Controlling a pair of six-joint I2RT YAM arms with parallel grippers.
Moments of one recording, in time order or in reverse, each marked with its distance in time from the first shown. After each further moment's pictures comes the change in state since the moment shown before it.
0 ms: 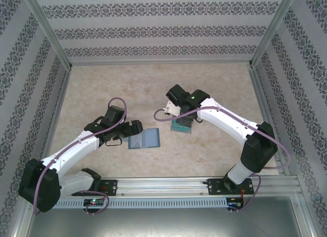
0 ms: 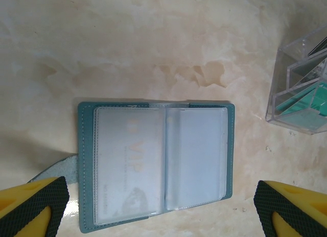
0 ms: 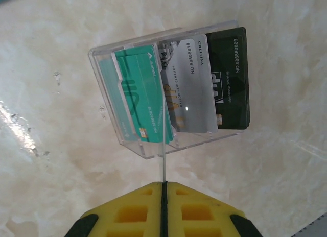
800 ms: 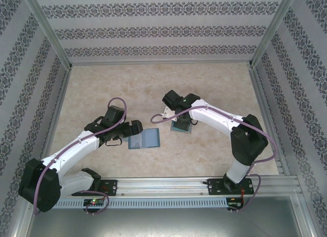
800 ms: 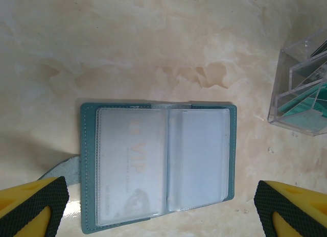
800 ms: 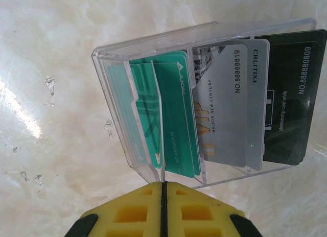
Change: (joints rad) left arm 0.000 0.002 0.000 0.000 -0.008 0.000; right arm -0.001 0.110 -0.064 0.090 -0.011 -0.003
